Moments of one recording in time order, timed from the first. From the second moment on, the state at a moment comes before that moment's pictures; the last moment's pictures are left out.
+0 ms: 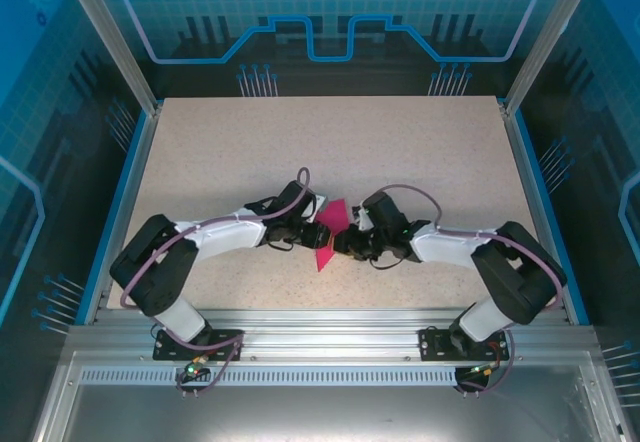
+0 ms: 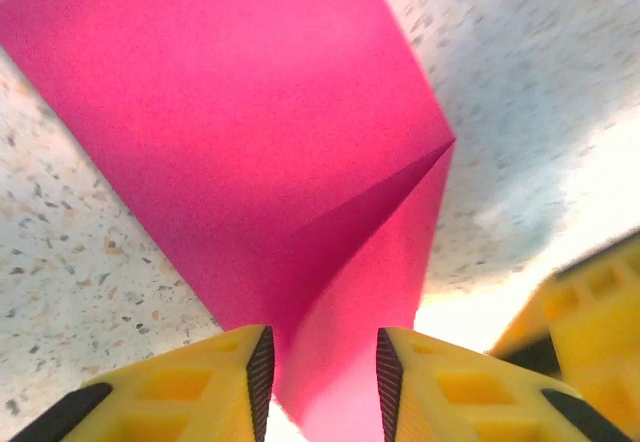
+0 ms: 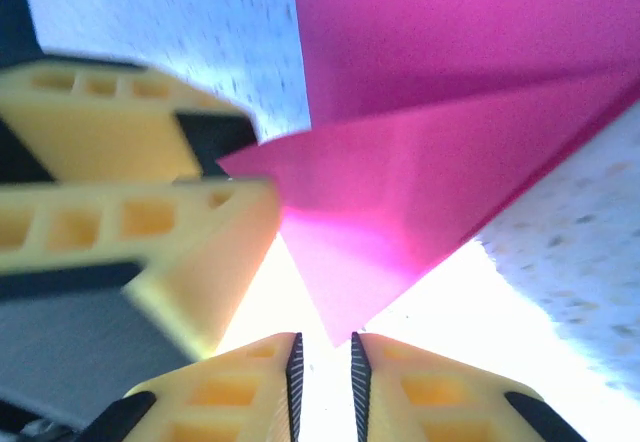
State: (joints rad) left arm -0.65 1.60 0.88 -0.26 0.22 -0.39; right arm 0.64 1.53 0.65 0.02 -0.49 0.93
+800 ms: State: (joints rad) left arm -0.65 1.57 0.90 -0.32 0.30 -0.48; right arm 0.49 1.63 0.68 0.00 -0.61 0.82
